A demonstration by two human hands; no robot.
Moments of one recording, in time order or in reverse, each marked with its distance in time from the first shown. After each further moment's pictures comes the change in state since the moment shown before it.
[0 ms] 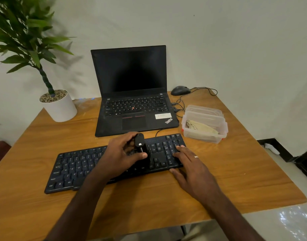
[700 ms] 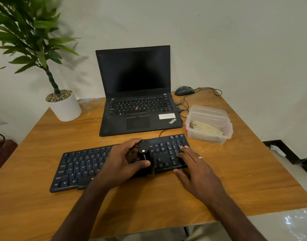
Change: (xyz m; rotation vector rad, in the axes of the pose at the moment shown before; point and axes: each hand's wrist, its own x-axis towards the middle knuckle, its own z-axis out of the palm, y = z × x) left_hand -0.020 0.002 -0.002 -0.047 -0.022 -0.012; right_hand -0.001 0.001 0.001 0.000 0.001 0.001
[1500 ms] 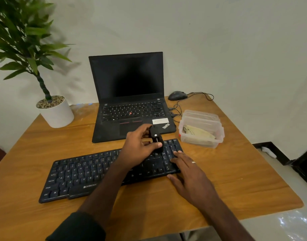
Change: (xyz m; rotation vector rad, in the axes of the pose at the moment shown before) left_hand 0.075 0.004 0.042 -0.061 0.063 -0.070; right_hand -0.001 0.002 0.000 -0.012 -0.005 -0.002
